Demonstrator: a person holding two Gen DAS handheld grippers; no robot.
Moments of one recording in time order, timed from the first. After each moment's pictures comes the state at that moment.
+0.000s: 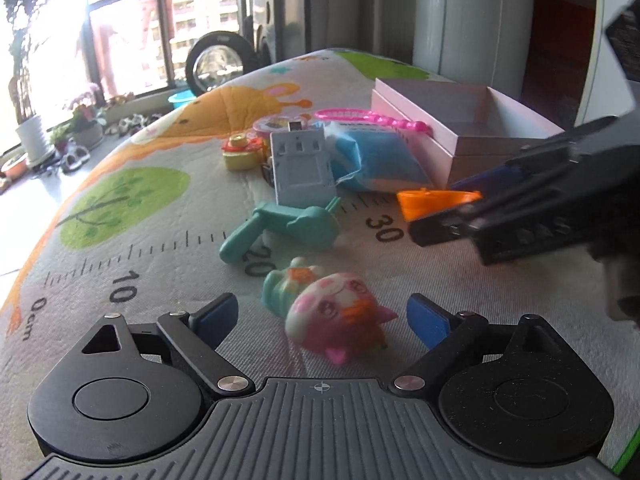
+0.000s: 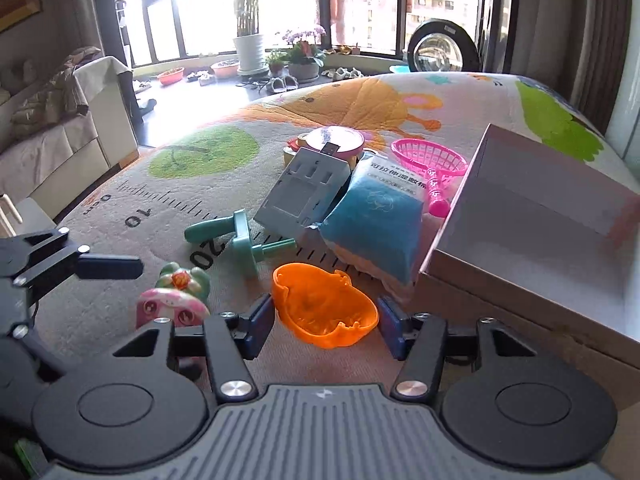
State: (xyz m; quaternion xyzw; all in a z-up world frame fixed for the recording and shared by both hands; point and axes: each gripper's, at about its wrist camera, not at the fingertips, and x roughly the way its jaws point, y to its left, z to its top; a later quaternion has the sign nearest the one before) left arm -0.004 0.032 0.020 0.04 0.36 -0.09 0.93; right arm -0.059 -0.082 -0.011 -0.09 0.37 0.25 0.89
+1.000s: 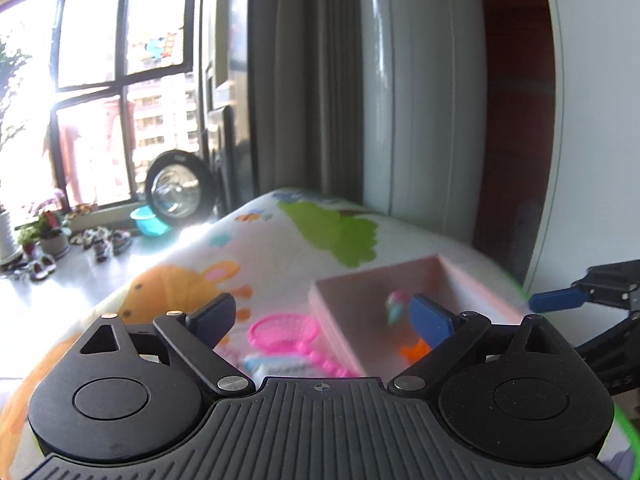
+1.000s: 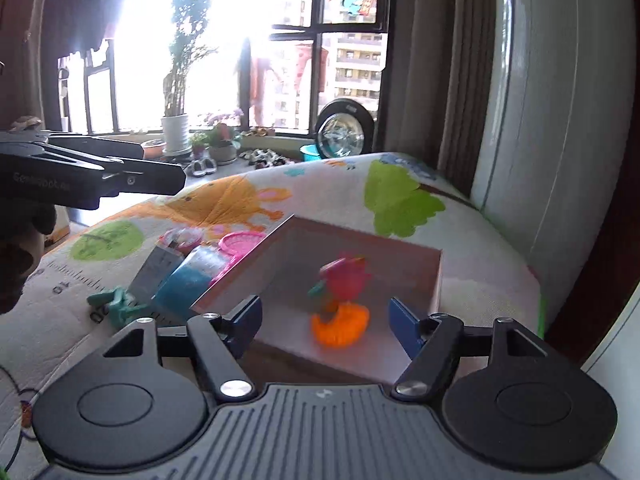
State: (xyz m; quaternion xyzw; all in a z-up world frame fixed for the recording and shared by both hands) left arm 0.059 -0.026 0.117 0.05 0.21 -0.14 0.97; right arm -0.076 -0.204 0.035 -0.07 0.28 0.17 0.94
